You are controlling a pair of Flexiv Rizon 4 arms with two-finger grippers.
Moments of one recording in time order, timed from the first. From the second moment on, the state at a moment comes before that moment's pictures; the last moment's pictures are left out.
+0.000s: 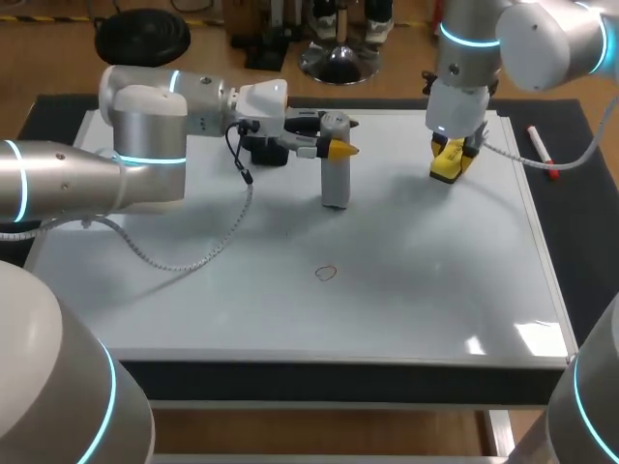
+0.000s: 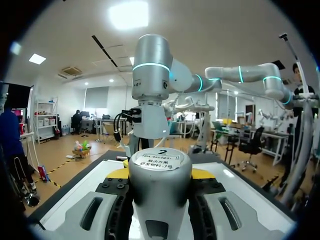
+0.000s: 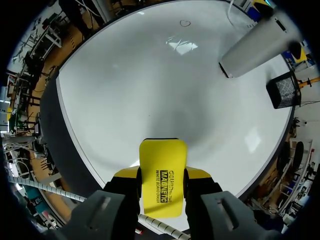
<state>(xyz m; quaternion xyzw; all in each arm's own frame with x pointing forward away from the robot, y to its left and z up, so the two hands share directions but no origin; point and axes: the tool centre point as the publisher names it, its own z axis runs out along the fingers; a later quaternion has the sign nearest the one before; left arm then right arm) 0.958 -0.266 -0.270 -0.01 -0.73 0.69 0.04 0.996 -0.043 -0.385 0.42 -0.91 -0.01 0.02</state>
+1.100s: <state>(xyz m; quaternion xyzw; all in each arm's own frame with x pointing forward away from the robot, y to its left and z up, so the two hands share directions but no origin) 0.992 -0.264 -0.223 -0.07 -0.73 0.68 0.06 0.996 -0.043 -0.385 0.42 -0.91 -0.01 0.02</state>
